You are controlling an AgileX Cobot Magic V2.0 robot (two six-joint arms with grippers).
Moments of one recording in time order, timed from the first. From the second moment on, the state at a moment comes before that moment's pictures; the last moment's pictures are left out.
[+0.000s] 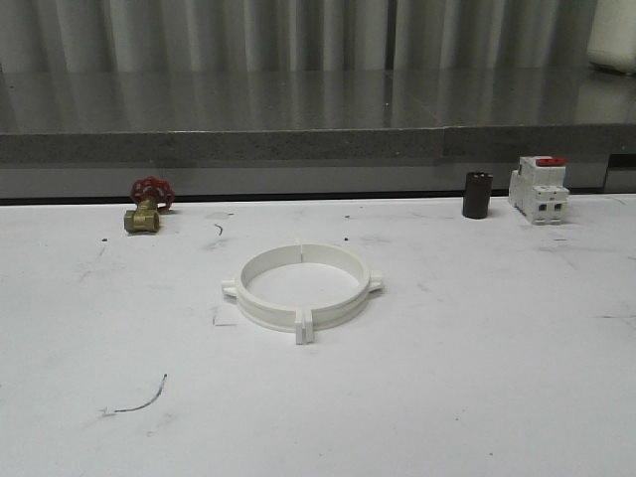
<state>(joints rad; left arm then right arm) -0.18 0.28 -0.36 0.19 0.32 -0.11 0.11 0.16 -0.41 -0.18 0.65 0.19</state>
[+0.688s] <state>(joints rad) -0.18 0.28 -0.36 0.19 0.32 -0.11 0.11 0.16 -0.40 -0.18 0.64 0.19</state>
